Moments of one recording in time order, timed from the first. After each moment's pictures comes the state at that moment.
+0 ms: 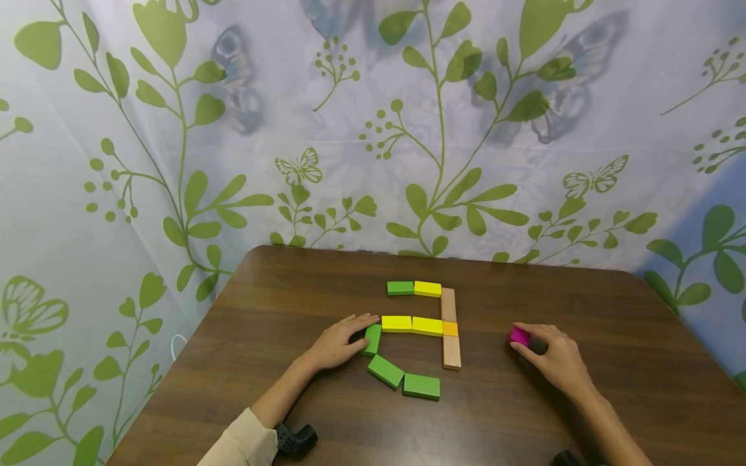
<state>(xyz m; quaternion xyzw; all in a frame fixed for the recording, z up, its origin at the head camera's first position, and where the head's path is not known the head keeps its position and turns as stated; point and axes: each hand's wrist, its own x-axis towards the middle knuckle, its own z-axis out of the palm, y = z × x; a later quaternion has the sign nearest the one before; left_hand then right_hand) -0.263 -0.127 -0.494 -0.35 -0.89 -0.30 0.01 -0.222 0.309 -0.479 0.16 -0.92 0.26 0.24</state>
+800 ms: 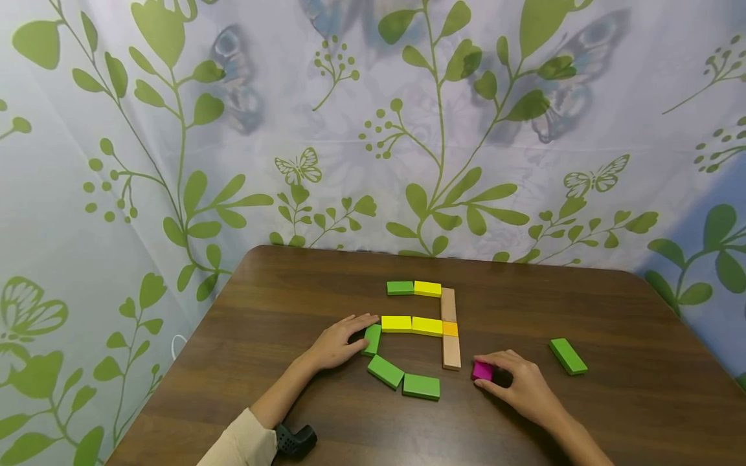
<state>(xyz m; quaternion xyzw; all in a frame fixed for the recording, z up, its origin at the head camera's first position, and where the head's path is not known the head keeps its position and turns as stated) -0.263 -0.127 -0.494 -0.35 -0.89 -0.30 0.01 -0.188 0.249 -0.489 0.24 -0.91 0.26 0.20</state>
